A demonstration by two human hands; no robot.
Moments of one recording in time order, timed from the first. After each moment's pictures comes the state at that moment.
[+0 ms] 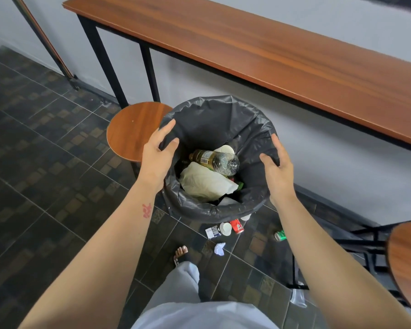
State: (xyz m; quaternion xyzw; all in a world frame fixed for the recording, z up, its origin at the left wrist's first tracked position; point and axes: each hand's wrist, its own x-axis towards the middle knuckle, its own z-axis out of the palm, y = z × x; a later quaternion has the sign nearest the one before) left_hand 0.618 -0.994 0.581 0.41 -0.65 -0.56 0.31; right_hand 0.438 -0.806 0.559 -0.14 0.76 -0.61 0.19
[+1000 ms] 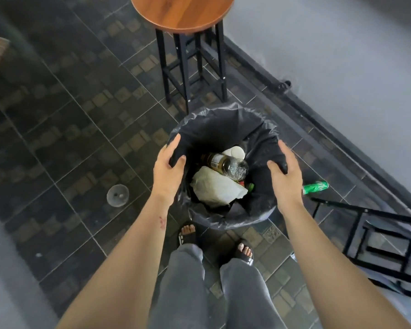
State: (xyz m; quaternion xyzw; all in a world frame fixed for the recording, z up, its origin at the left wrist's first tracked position) left_hand 0.743 -0.802 0.344 0.60 -0.54 -0.53 0.26; right_hand 0.516 -0.684 0.344 -0.18 0.81 -0.46 0.32
